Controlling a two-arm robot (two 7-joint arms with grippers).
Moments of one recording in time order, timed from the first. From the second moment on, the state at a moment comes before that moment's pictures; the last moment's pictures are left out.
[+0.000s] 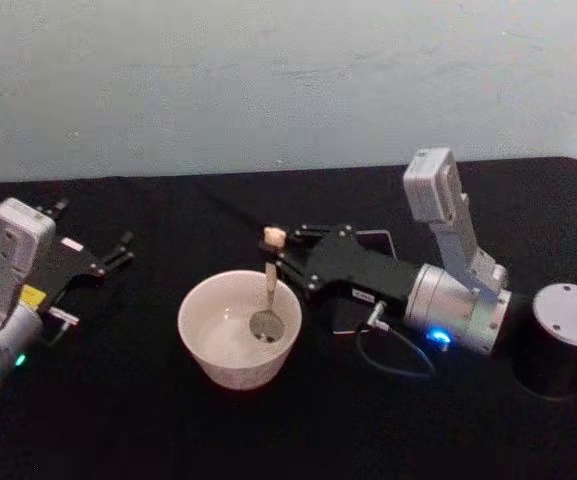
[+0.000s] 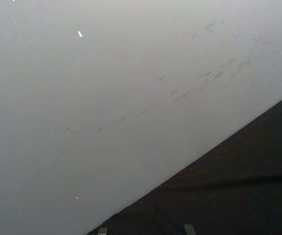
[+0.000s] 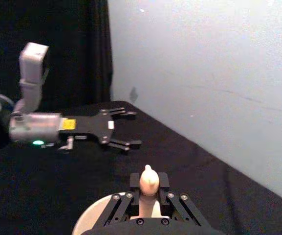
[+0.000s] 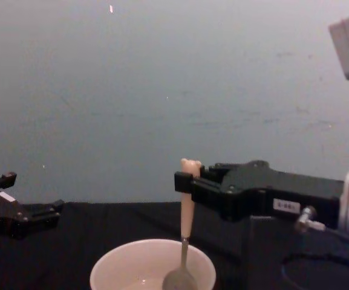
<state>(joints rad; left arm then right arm) -0.20 0.60 0.45 -1.41 -0.25 -0.12 0.03 0.33 0.41 -0.54 -1.48 0.44 0.01 0.59</state>
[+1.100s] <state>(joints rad) -0.20 0.60 0.45 -1.41 -0.25 -0.12 0.03 0.42 0.28 -0.60 -1.35 0.39 0.02 0.50</state>
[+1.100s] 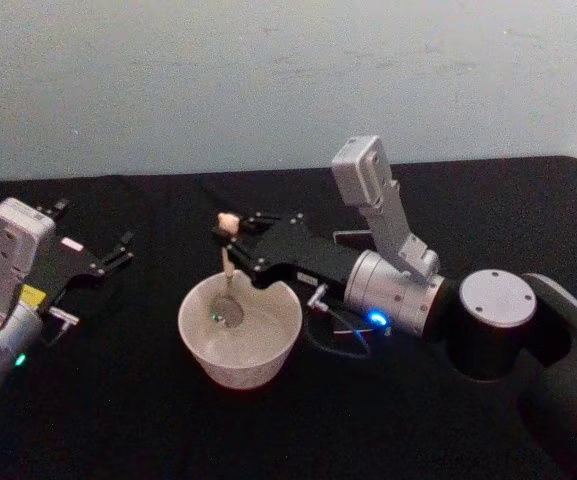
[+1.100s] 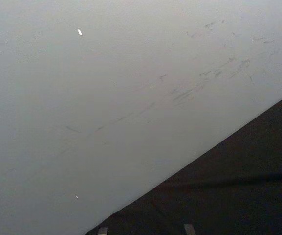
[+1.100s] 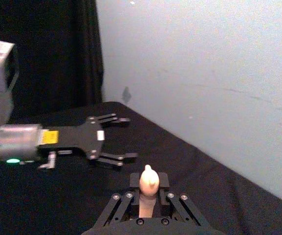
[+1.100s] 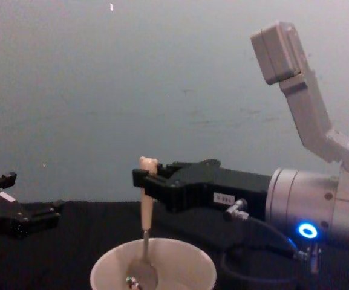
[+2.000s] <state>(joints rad) -0.20 0.60 0.45 -1.41 -0.25 -0.12 0.03 0.31 0.43 -0.54 -1.51 0.44 0.03 0.59</state>
